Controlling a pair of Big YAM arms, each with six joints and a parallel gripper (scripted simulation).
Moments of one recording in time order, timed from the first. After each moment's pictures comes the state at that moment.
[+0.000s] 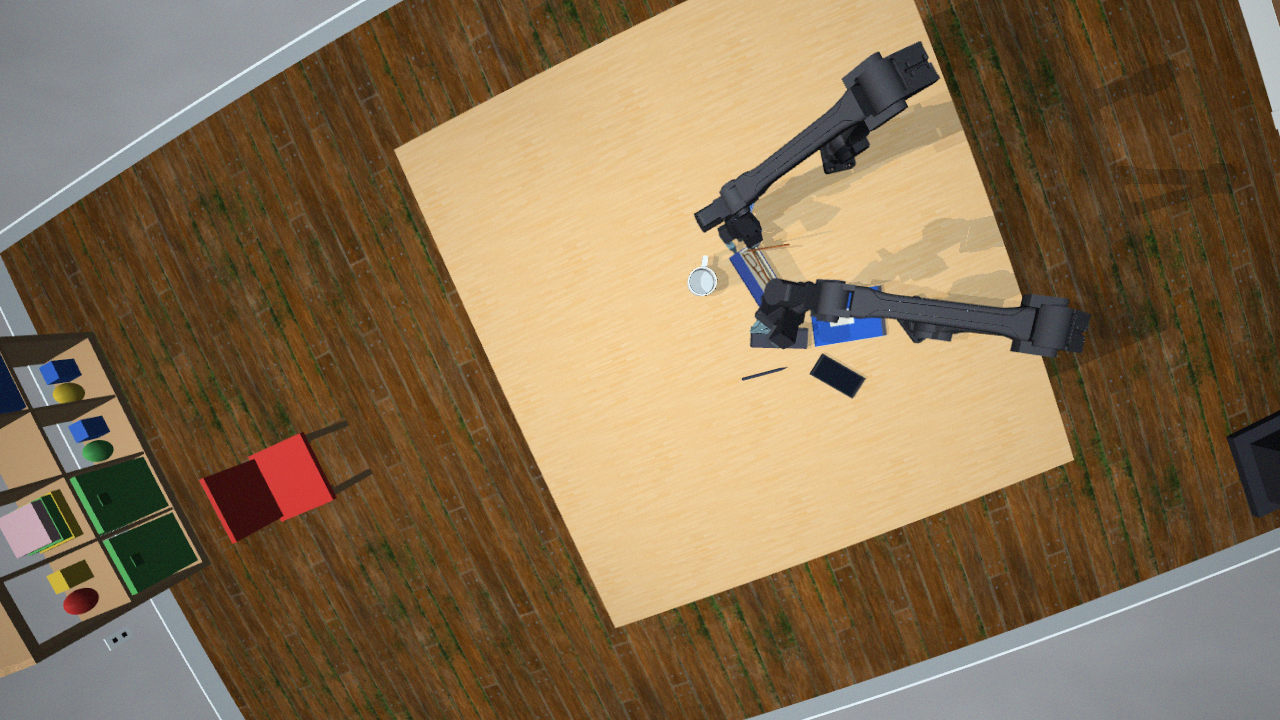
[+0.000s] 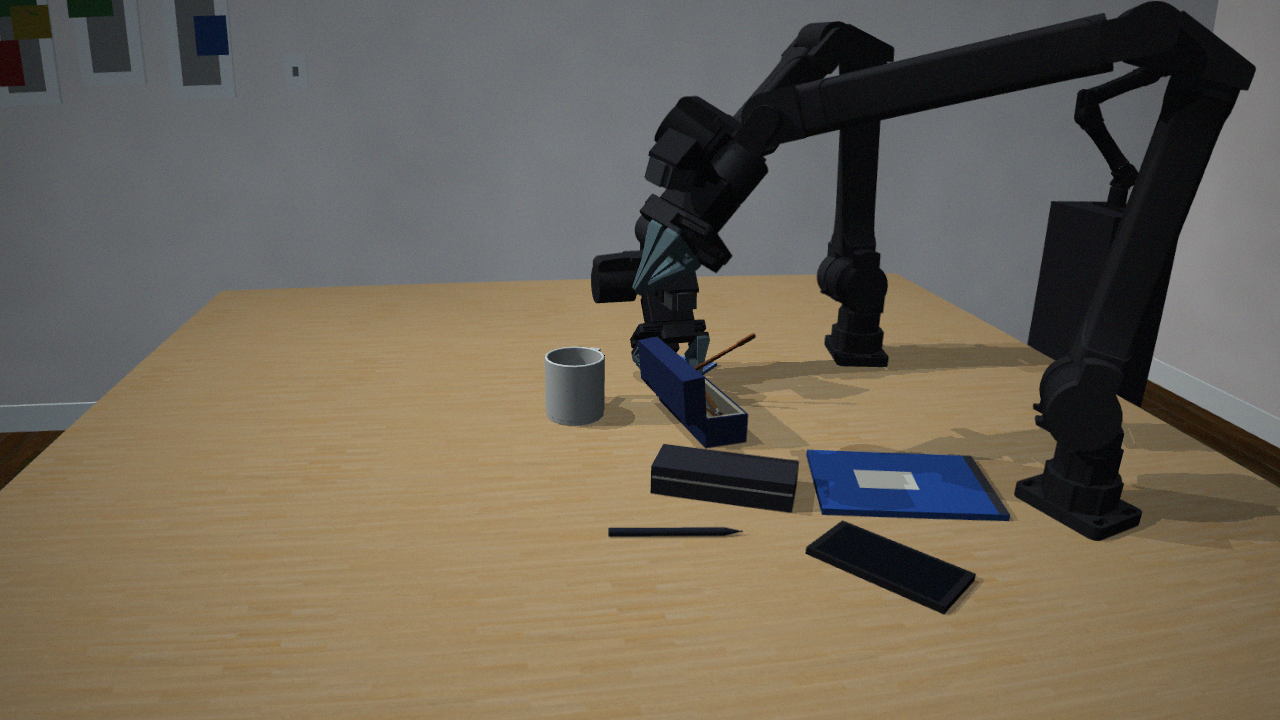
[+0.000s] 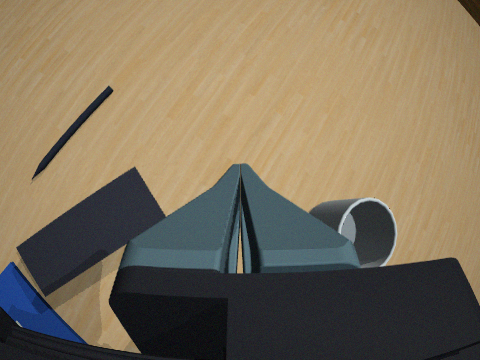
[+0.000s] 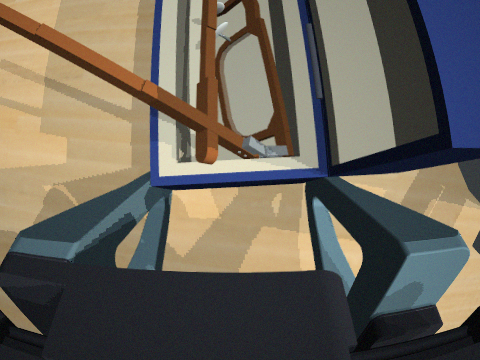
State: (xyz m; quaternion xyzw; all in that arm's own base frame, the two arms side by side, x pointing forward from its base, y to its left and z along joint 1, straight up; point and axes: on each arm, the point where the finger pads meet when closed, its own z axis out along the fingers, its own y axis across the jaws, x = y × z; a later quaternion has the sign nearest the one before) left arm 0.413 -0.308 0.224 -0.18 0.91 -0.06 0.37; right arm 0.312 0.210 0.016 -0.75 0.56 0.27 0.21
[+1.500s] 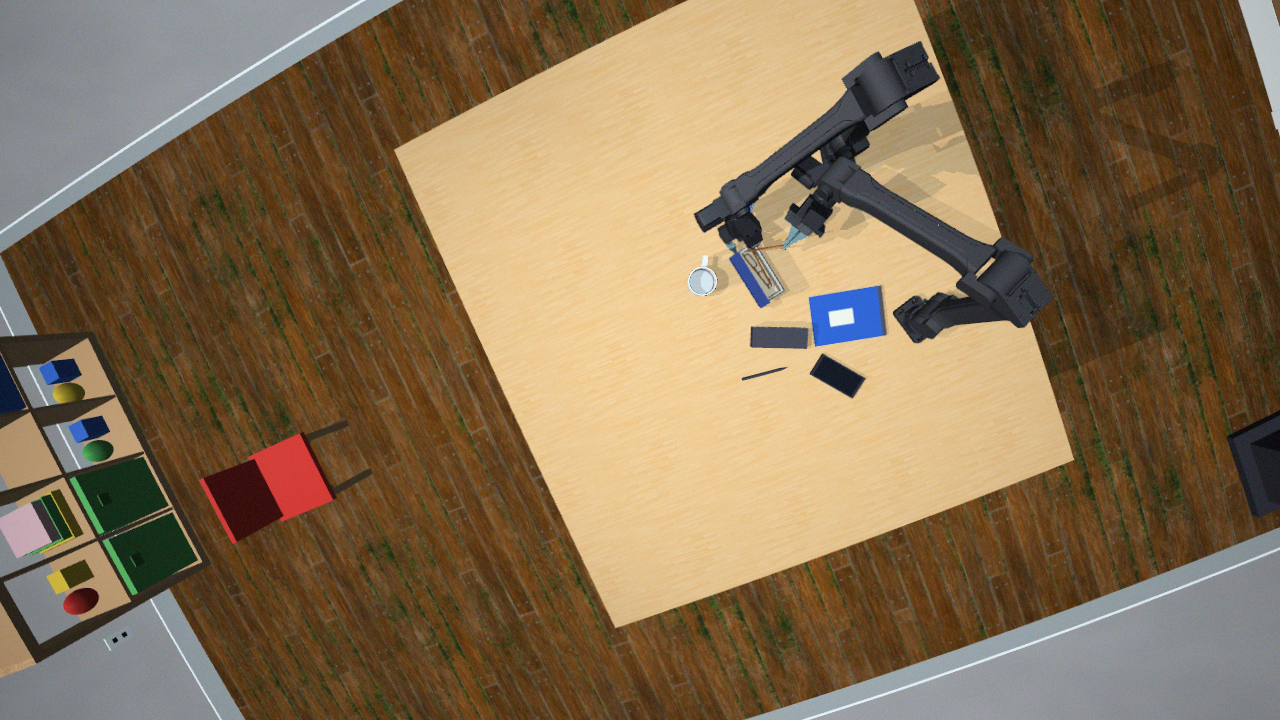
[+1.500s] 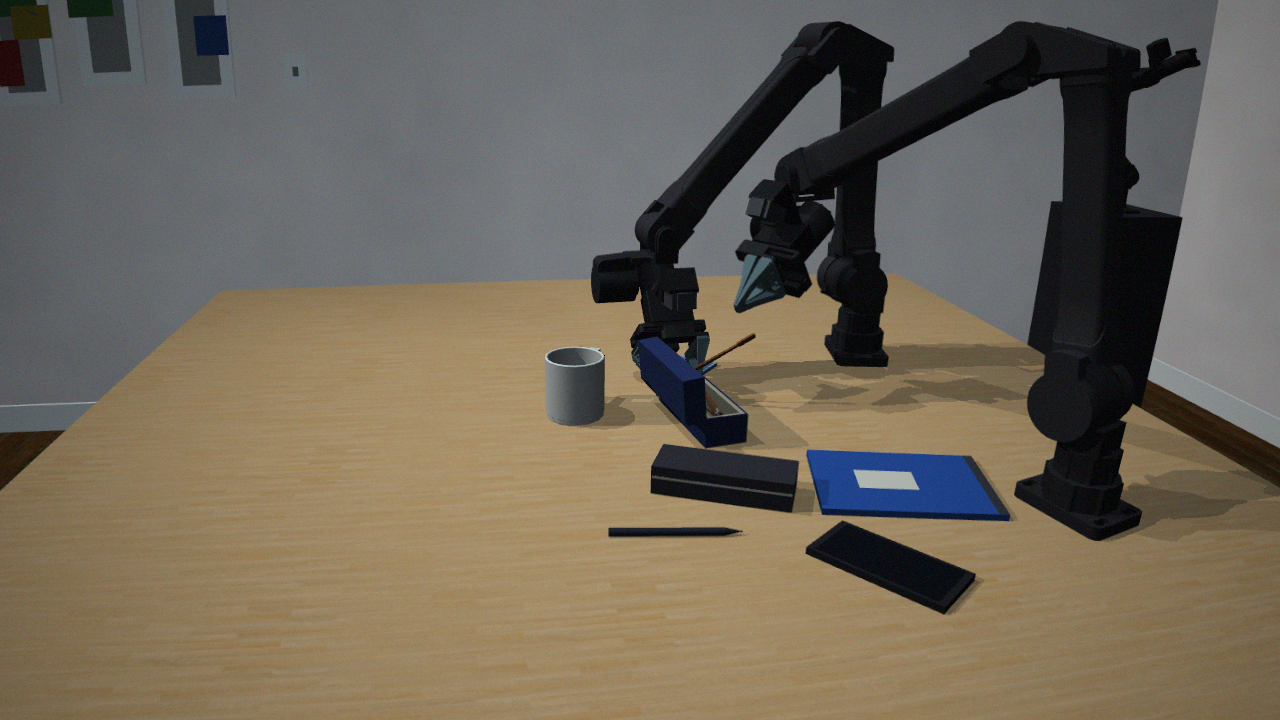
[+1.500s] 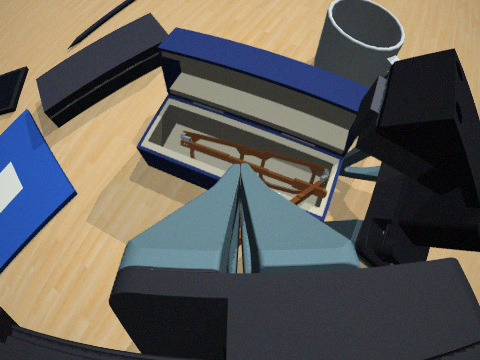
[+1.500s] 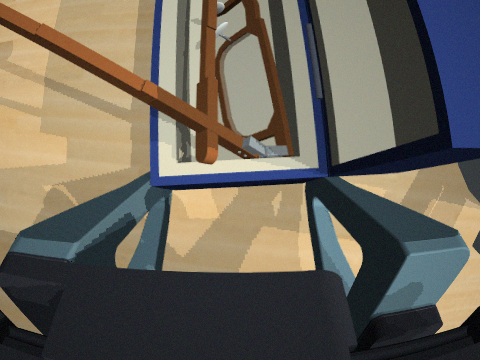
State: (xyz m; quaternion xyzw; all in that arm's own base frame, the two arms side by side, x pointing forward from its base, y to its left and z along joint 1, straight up) left arm 0.210 -0.418 0.151 -0.13 0.87 0.07 0.47; right arm 0.312 0.210 0.016 -0.75 0.56 0.27 0.21
